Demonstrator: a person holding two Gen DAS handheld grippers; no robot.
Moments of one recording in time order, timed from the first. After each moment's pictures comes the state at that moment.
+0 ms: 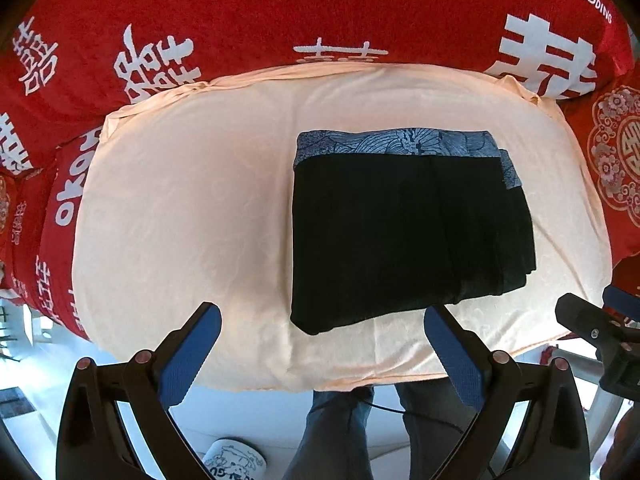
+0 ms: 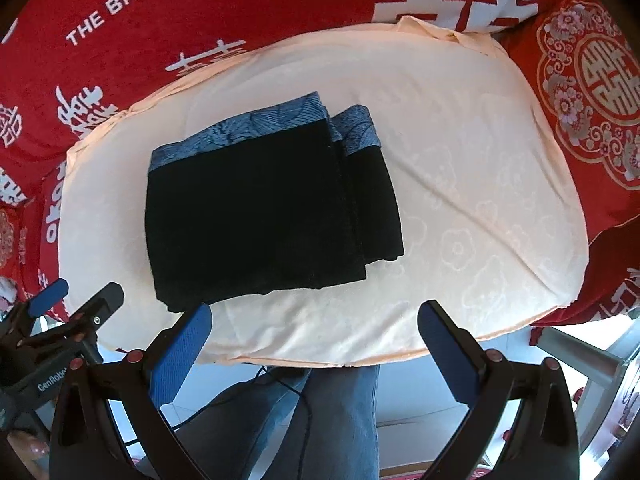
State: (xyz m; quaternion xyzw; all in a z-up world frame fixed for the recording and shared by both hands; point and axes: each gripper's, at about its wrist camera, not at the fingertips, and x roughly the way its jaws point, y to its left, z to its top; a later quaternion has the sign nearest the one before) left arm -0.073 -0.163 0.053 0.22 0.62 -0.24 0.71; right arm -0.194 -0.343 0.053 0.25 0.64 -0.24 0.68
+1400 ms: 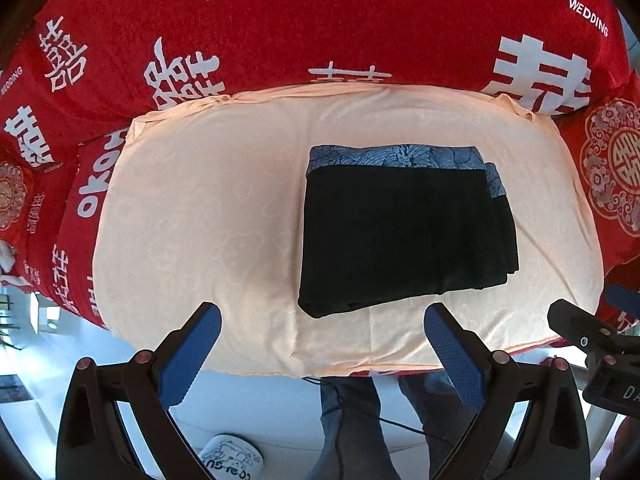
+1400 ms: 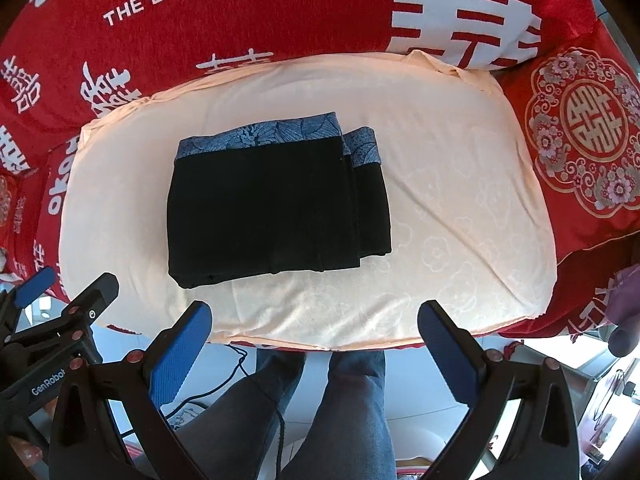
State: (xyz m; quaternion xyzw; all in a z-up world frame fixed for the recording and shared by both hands) left arm -0.096 -0.154 0.098 0.22 0.60 -0.21 0.74; right arm -0.194 -0.316 0.103 0.20 0.65 -0.23 0.70
